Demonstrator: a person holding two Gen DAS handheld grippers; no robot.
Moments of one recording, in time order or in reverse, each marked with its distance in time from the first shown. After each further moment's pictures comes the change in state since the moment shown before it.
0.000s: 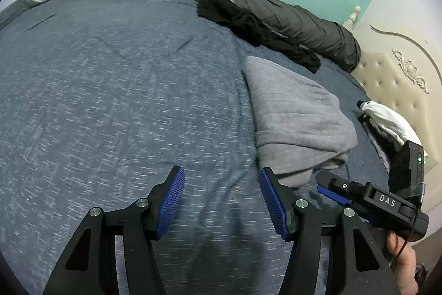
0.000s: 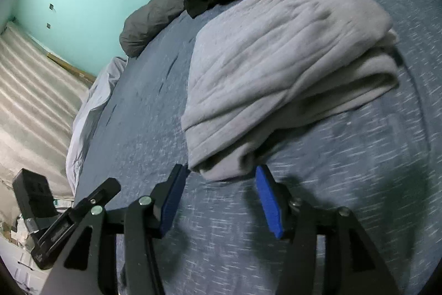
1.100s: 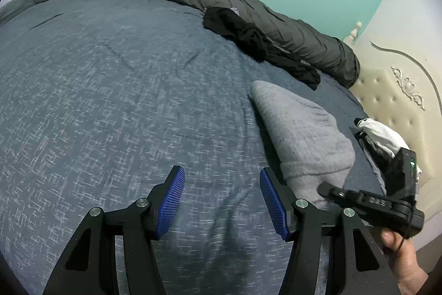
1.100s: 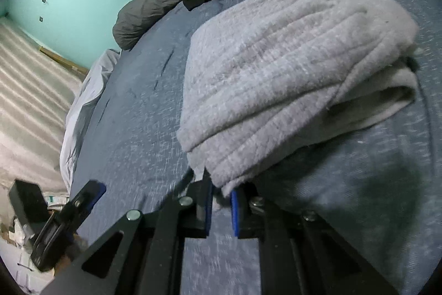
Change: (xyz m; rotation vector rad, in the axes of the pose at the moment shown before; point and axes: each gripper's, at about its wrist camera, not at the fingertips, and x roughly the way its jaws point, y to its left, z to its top) left arm -0.008 0.009 0.014 -0.040 -0.043 -0.043; right arm -0.006 0.002 0.026 -0.025 0.053 -0.027
